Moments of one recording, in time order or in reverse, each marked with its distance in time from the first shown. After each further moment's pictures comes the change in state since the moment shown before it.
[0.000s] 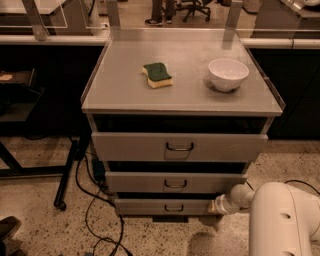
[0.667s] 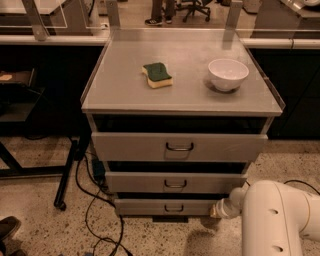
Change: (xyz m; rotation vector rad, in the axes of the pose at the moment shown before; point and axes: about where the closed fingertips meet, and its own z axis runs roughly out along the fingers) arm 0.018 -0.018 0.012 0.055 0.041 0.033
